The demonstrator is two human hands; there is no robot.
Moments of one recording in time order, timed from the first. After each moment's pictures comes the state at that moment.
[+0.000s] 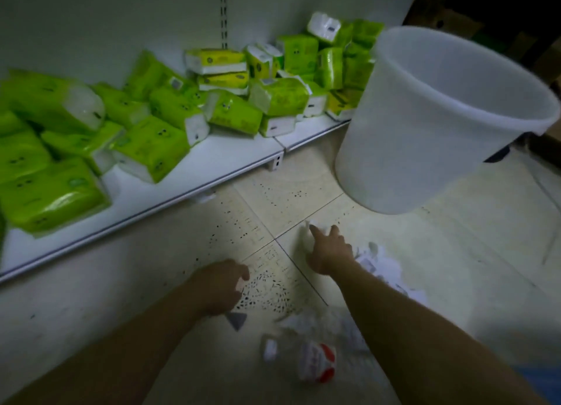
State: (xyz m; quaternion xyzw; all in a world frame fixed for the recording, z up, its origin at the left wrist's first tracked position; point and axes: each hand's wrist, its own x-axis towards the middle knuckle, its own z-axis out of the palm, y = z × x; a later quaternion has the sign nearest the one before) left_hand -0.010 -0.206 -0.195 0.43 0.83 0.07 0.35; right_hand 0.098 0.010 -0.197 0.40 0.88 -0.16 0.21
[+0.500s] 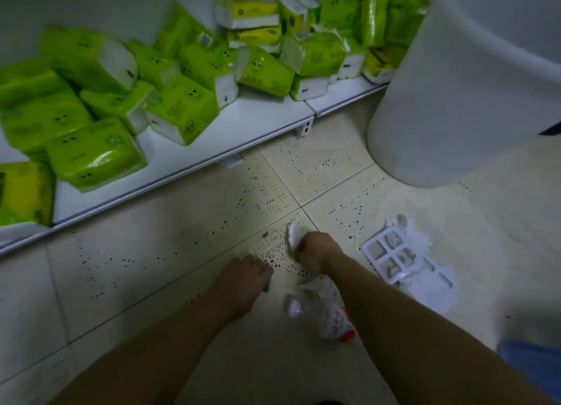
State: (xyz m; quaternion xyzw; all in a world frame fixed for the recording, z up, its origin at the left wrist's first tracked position) left_hand 0.045 -0.252 -0.242 0.54 0.82 -0.02 0.20; right_hand 0.091 -0.072 -0.202 0.23 0.90 -0.25 0.27
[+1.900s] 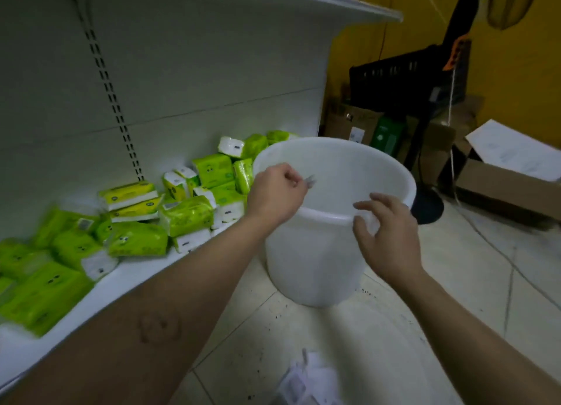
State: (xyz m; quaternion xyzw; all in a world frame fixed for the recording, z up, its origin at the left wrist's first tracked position) left_hand 0.018 0.144 0.060 0.37 0.78 0.50 0.02; right_hand 0.193 0.244 0.007 0.37 0.84 -0.08 -0.38
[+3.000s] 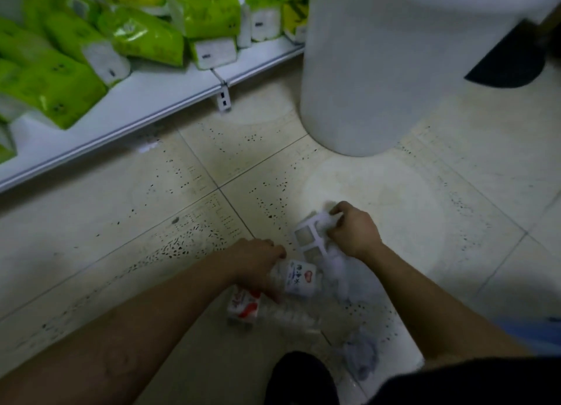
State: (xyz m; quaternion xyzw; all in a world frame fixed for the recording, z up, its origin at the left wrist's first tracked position) left_hand 0.132 -0.068 -0.229 0.51 0.76 -0.07 0.40; right_hand 0.246 0.125 -0.230 0.38 0.86 -0.31 0.09
